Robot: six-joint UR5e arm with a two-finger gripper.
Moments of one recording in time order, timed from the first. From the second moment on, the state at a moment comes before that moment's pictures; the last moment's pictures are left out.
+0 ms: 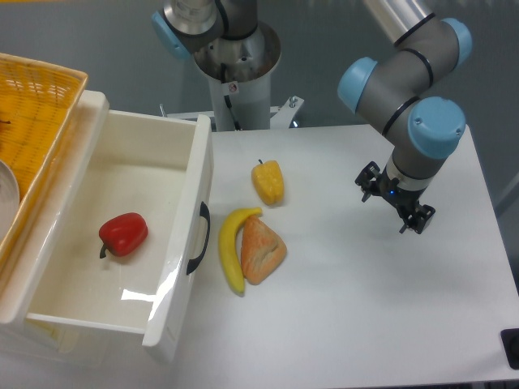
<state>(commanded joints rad) 2.74 -2.00 -1.56 -1.19 1.56 1.50</state>
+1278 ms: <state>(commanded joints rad) 2.60 -2.00 -1.59 -1.20 1.47 0.88</state>
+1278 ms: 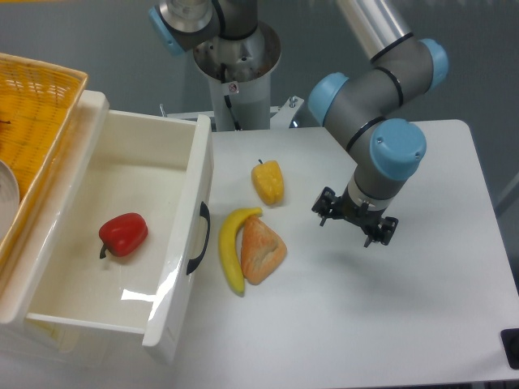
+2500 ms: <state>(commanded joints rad) 2.55 -1.90 -1.59 -1.36 1.14 0.64</state>
